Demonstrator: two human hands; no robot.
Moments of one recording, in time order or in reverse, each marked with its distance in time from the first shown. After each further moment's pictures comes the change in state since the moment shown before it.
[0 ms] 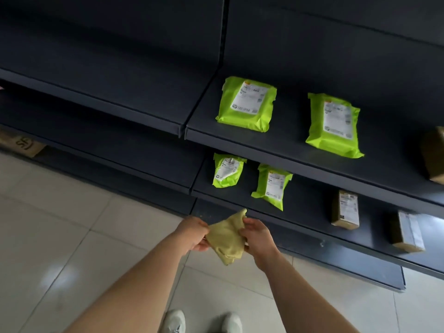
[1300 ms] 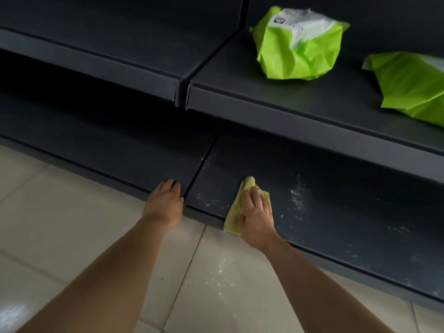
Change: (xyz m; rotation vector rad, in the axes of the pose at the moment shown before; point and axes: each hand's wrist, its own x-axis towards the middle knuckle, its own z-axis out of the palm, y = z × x) left_hand 0.571 -0.238 -0.013 0.979 0.567 0.518; right_hand 0.522 0.313 0.081 -1.224 0.035 -0.598
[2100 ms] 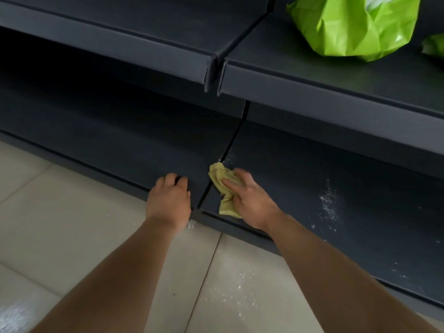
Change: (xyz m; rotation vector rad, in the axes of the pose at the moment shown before) left_hand 0.022 -0.027 0.003 0.112 0.204 0.016; right_hand 0.065 -0.048 -0.001 -0.074 0.009 -0.413
